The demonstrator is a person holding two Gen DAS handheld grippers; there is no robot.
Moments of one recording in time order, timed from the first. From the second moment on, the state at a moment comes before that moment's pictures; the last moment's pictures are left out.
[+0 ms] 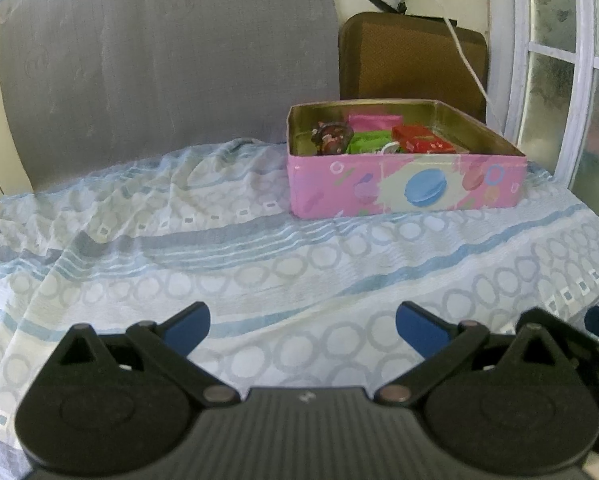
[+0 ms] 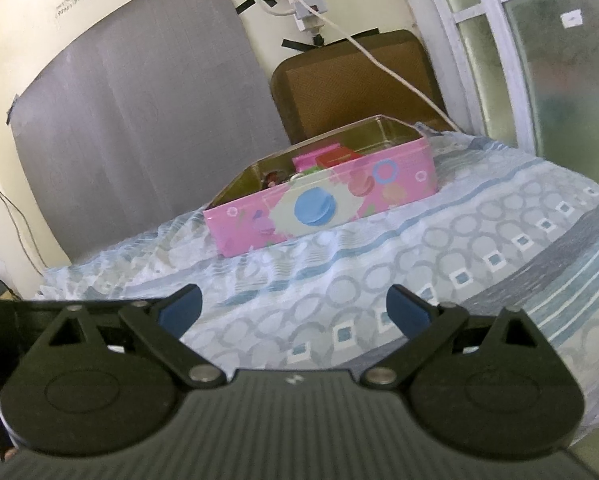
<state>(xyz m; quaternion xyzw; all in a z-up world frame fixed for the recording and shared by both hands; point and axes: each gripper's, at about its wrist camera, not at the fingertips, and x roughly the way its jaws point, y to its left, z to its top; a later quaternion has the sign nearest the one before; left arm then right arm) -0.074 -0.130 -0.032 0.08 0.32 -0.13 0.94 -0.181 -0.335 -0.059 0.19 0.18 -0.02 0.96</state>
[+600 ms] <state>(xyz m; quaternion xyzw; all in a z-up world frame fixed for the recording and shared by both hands) -0.074 -0.154 -0.025 0.09 0.29 -0.16 0.94 -0.200 -0.339 -0.056 0.16 0.20 -0.06 0.97</state>
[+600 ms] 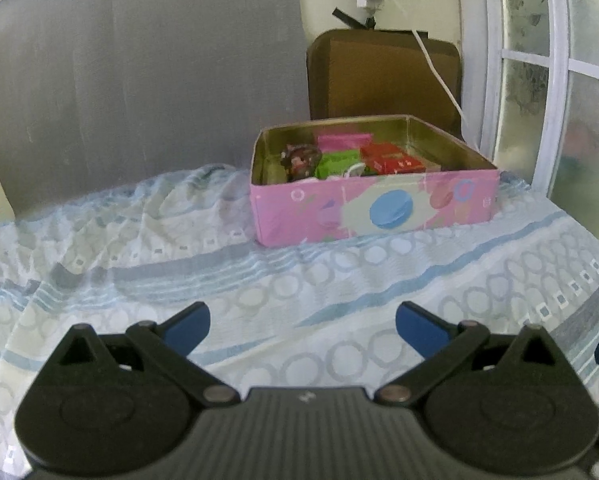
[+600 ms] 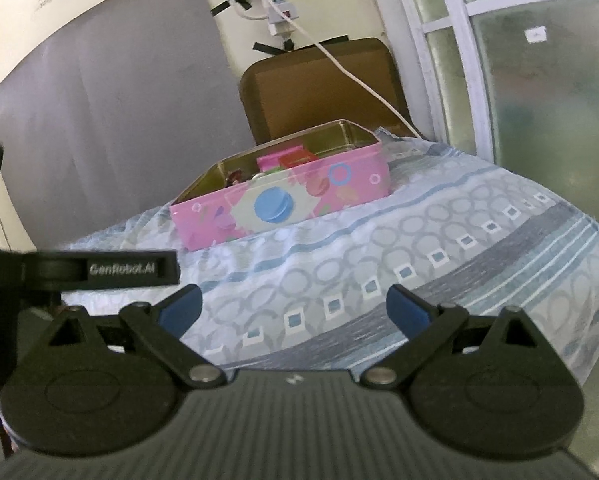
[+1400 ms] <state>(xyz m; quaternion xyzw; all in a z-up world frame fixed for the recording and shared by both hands) -0.074 -0.147 -0.021 0.09 0.25 -0.13 0.95 -0.197 -0.330 -0.056 0.14 0.19 -0.06 0.97</state>
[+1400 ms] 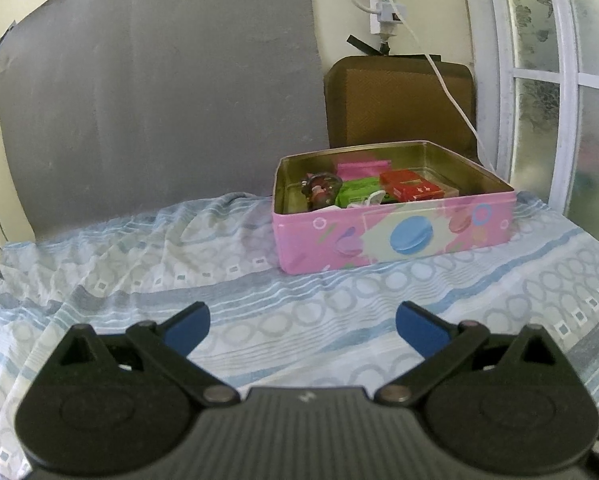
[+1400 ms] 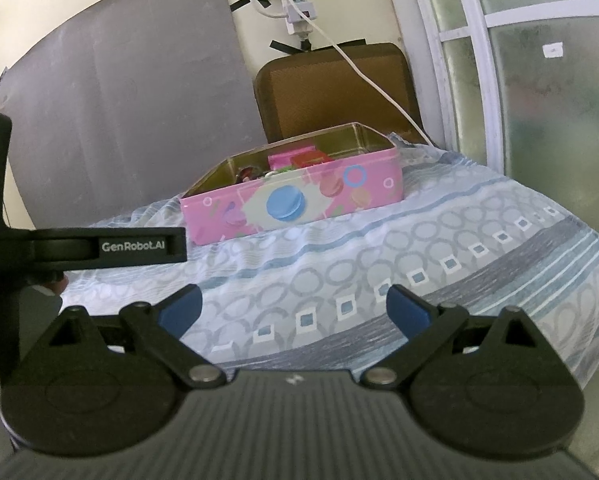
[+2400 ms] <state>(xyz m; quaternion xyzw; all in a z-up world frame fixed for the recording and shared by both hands) -0.064 -0.126 -0.016 0.06 0.31 -0.12 0.94 -0.191 -0.335 -0.044 0.14 0.18 -0.01 0.97</state>
